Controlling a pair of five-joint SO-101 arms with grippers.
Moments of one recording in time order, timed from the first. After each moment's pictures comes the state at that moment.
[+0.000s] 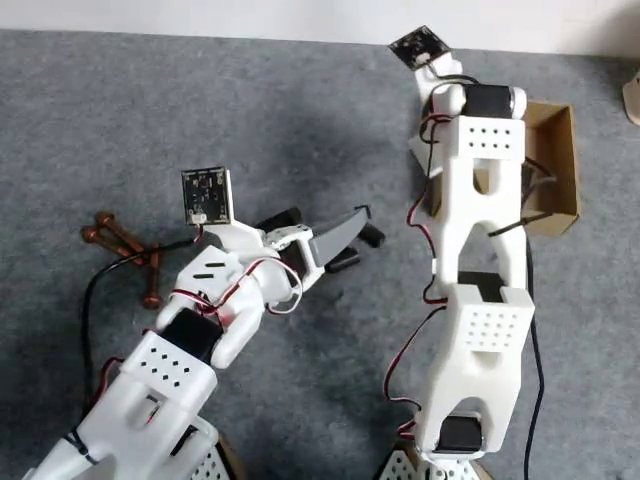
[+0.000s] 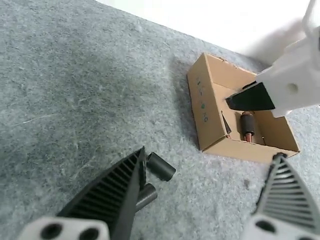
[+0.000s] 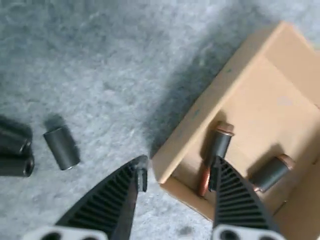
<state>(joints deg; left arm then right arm) 22.6 -52.0 65.6 18.9 36.3 -2.5 33.7 -49.4 88.8 36.4</state>
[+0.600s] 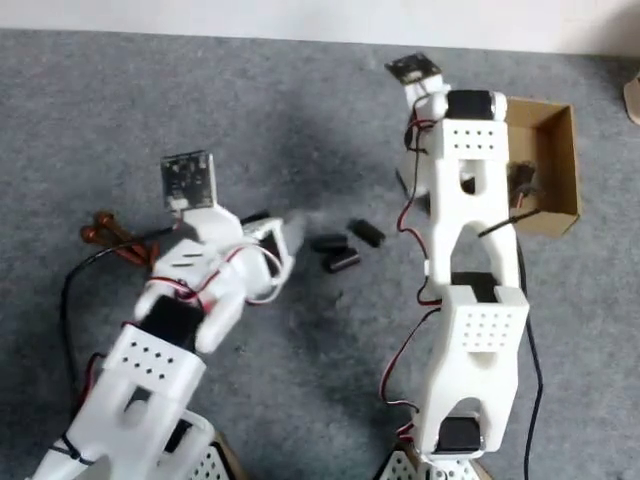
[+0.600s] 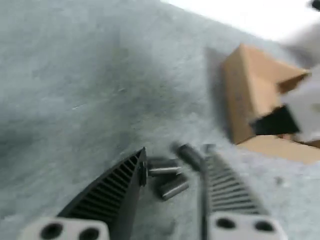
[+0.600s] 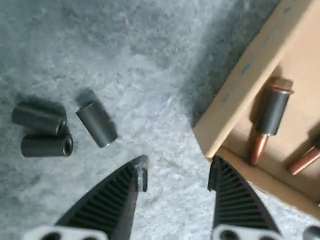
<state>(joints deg) 15.8 -52.0 58.3 36.0 33.9 -4.8 33.7 -43.7 95.2 26.5</state>
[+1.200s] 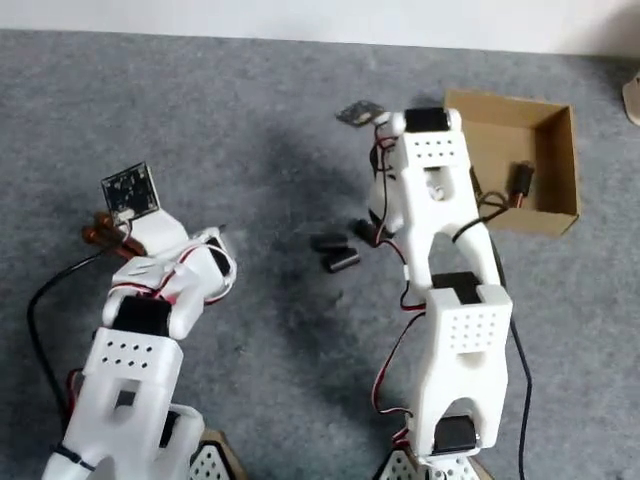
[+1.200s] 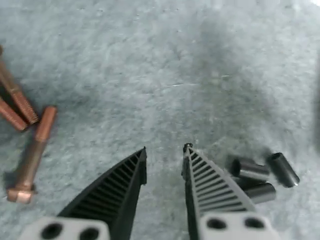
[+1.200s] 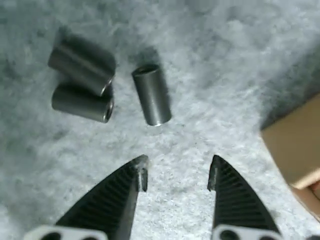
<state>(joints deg) 0.7 -52.0 64.9 40.2 34.1 -10.6 33.7 -32.0 95.7 36.5</state>
